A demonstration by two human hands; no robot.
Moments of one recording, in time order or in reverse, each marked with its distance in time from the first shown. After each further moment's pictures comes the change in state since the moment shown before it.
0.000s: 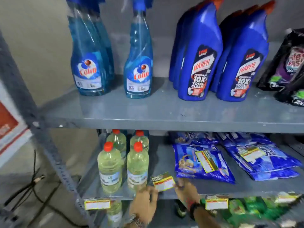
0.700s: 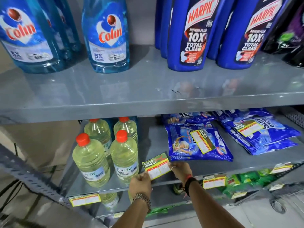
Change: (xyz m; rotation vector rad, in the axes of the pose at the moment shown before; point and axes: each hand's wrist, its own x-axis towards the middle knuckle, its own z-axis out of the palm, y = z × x) left_hand 0.055 0.003 0.045 -0.633 0.179 -0.602; right_hand 0.051 0.008 0.013 0.367 -0.105 0.213
